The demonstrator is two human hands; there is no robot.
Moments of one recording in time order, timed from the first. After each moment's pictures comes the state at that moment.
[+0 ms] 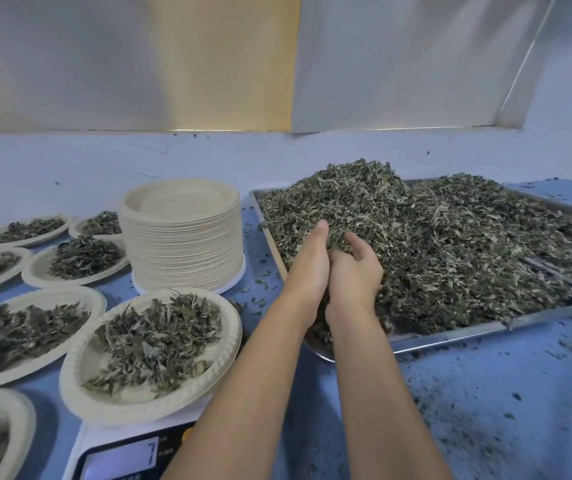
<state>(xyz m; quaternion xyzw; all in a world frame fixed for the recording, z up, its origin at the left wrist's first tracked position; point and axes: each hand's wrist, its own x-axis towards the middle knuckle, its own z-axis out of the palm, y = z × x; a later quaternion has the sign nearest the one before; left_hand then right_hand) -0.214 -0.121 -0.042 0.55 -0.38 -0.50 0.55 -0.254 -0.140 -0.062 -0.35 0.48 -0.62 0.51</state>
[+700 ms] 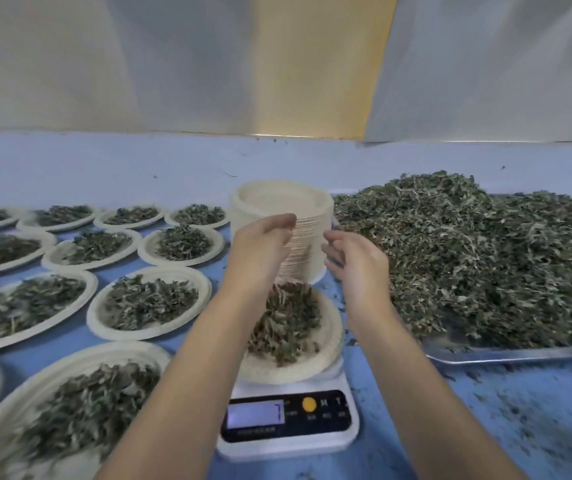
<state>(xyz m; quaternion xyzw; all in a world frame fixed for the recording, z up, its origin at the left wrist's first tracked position) -0.076 -0.023 -0.017 0.57 -0.37 -0.30 0.67 -0.175 -0.083 -0.047 -0.50 0.35 -0.56 0.56</state>
